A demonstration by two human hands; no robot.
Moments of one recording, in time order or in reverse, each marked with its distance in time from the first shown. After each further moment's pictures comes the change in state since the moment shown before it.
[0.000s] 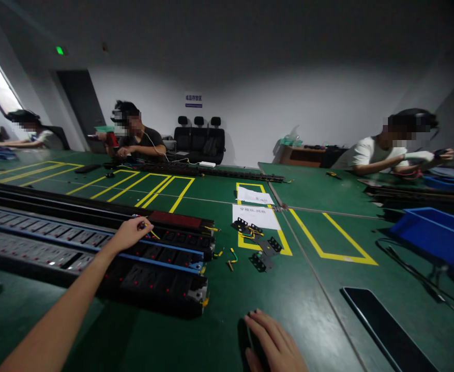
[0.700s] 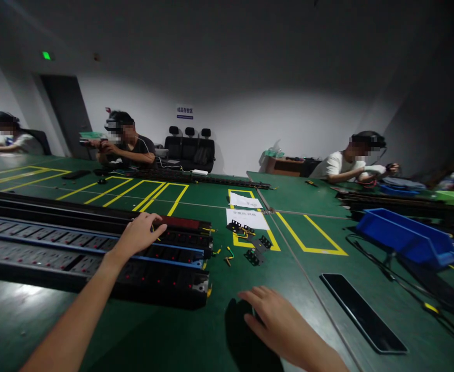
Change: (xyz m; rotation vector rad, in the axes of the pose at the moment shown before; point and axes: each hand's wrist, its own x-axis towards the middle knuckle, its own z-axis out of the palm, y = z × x) left_hand -0.019 0.054 -0.009 0.181 0.178 0.094; right_hand 0.079 -0.035 -0.074 0.004 -0.432 0.071
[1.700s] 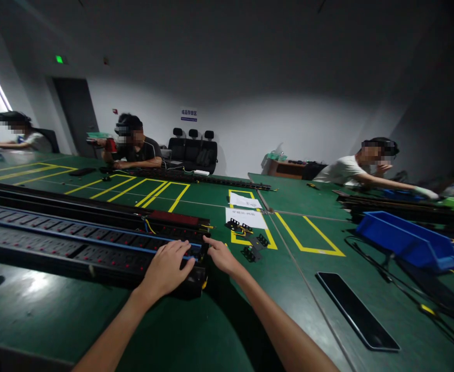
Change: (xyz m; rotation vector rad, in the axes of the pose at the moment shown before) left_hand -0.090 0.103 0.043 -0.080 -0.003 0.208; right_hand 0.168 0.014 0.063 0.603 0.094 0.083
